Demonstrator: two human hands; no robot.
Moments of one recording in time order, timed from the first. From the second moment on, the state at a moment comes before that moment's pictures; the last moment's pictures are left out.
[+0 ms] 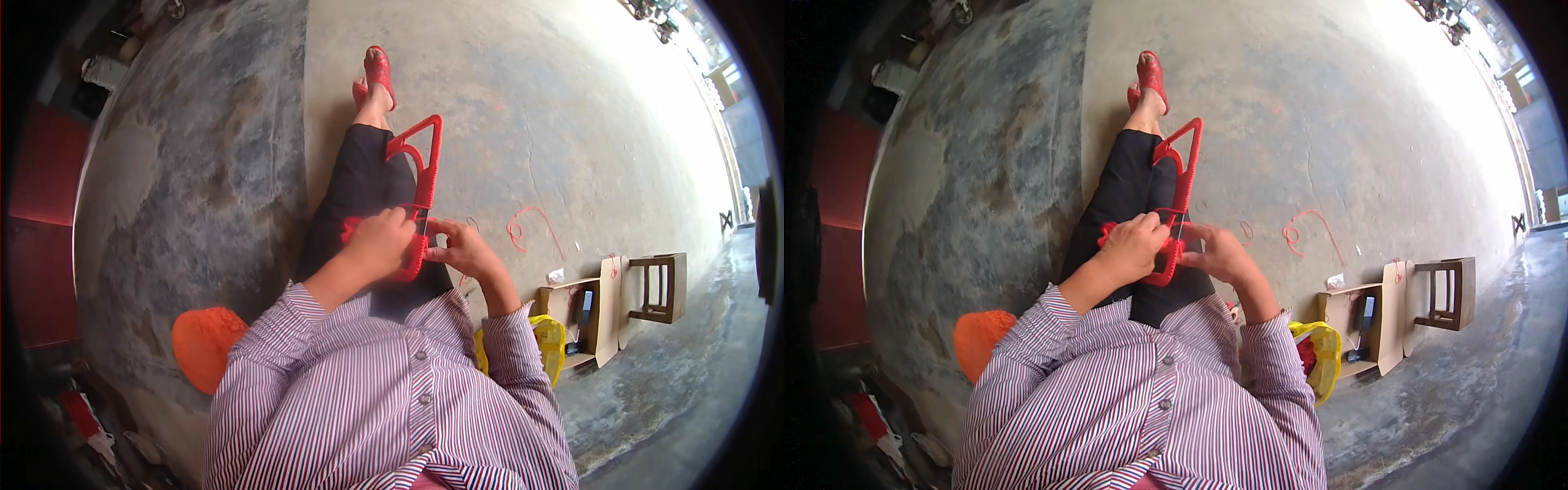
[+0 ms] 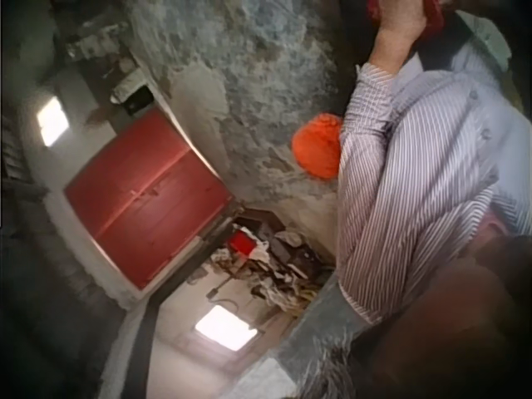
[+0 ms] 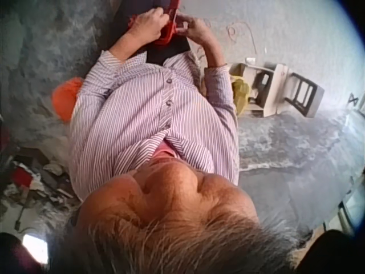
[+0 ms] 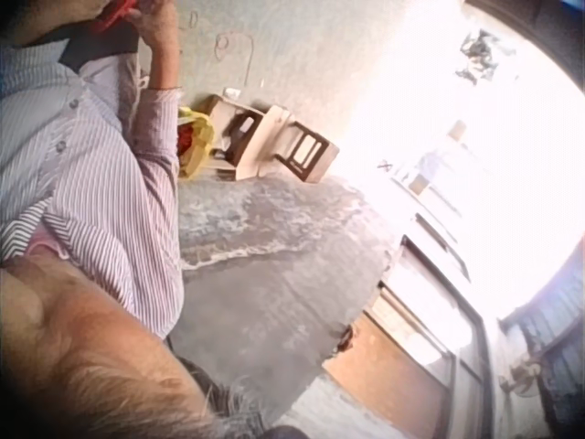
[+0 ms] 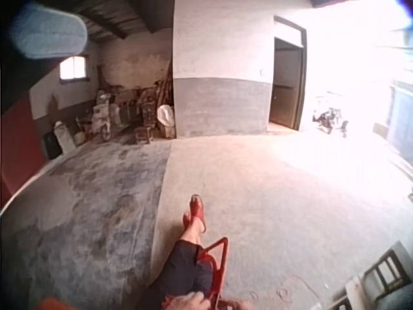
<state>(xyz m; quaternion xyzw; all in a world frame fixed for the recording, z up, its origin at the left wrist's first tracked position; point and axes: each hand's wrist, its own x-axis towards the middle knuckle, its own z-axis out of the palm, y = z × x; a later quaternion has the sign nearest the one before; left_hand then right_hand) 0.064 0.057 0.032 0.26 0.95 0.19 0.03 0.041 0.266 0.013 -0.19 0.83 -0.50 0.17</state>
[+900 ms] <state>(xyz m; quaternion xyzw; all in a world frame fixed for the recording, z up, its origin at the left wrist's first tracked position) 0.056 0.081 -0.012 -0.12 0.53 0.80 0.25 0.067 0.333 0.045 0.01 0.16 -0.99 0.05</state>
